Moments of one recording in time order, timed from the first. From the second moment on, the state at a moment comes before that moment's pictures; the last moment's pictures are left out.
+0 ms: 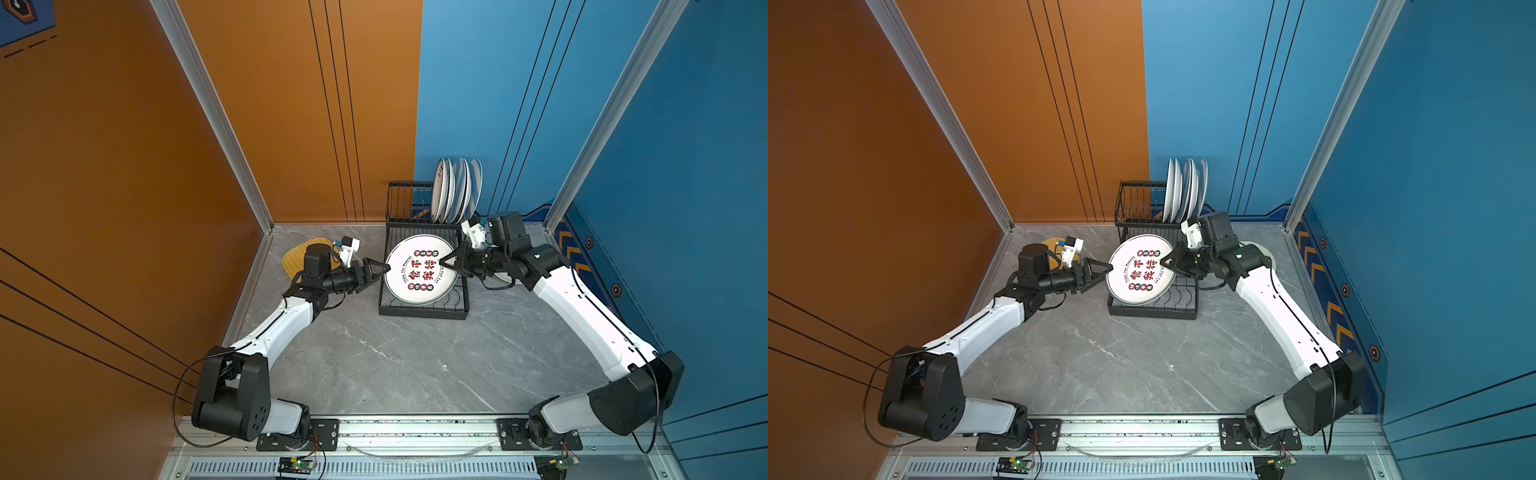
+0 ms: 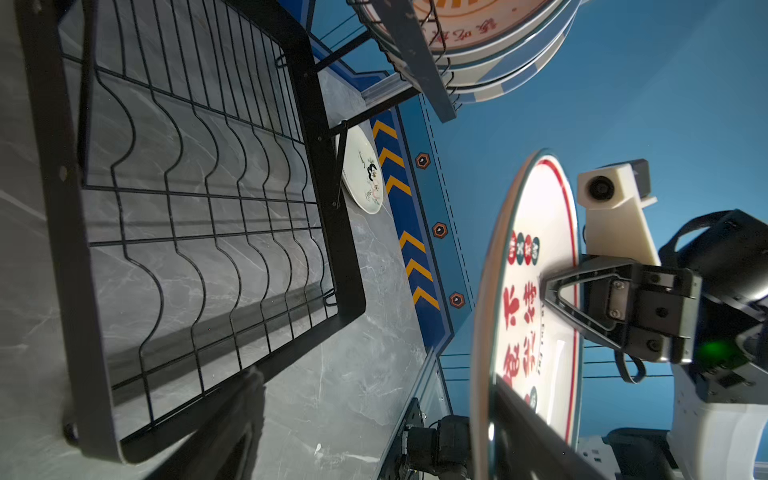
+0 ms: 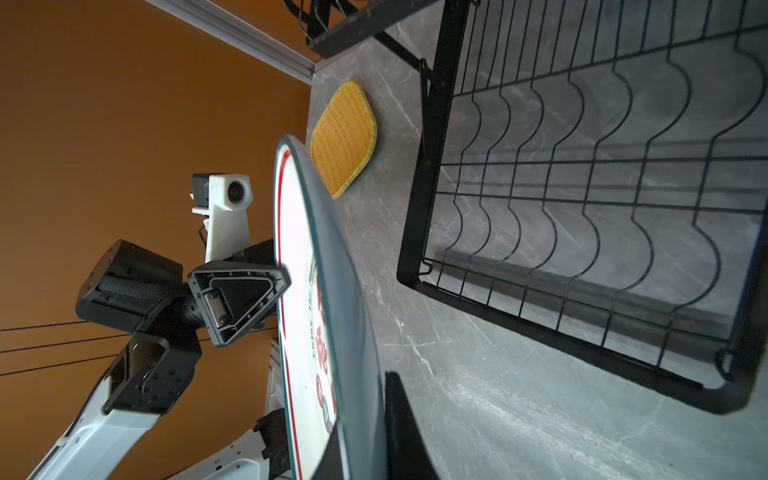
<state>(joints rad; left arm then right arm) -0.20 1.38 0.90 0.06 0.84 -0.80 0.44 1.46 1.55 -0.80 -0.44 0.68</state>
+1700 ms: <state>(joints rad) -0.40 1.77 1.10 -0.17 0.37 -0.51 0.78 1.85 2.47 -0.90 0.89 0.23</state>
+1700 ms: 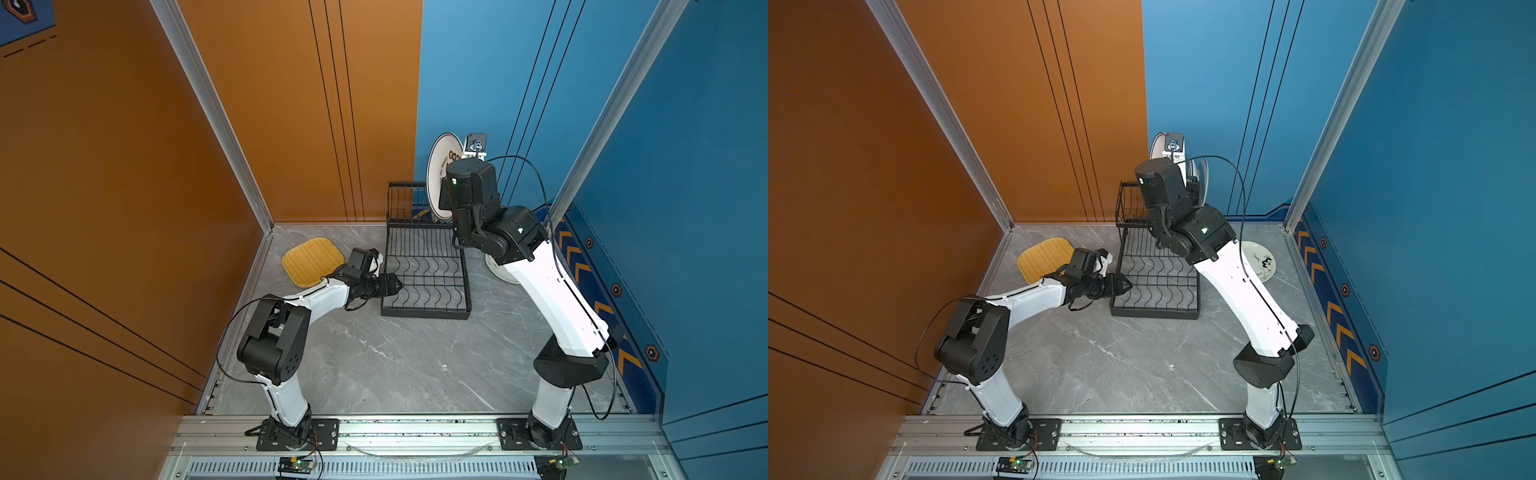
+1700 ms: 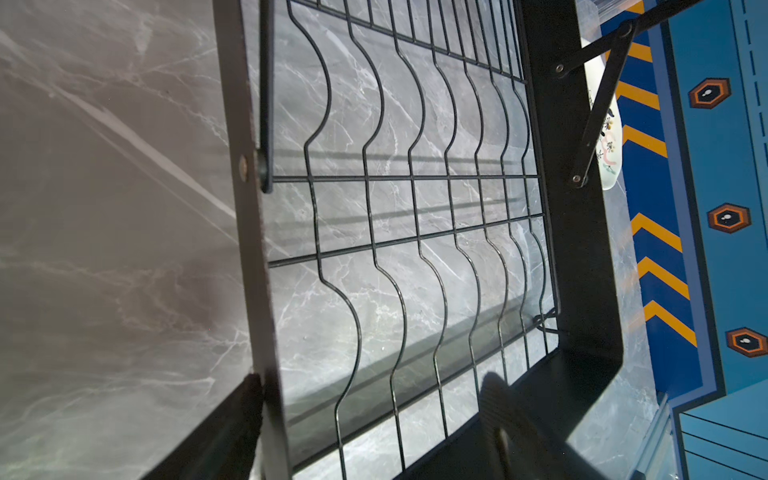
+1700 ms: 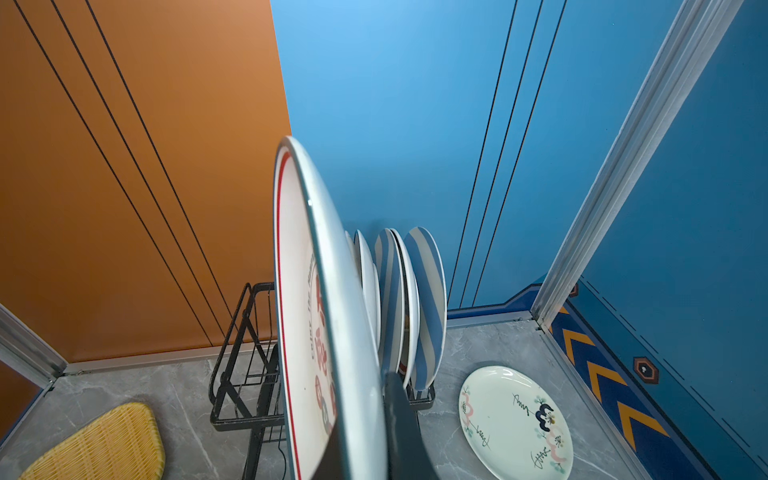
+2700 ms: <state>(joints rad) -0.48 1.71 1.05 -0.16 0.48 -0.56 0.60 2.00 2.37 -0.62 0.79 -0.11</state>
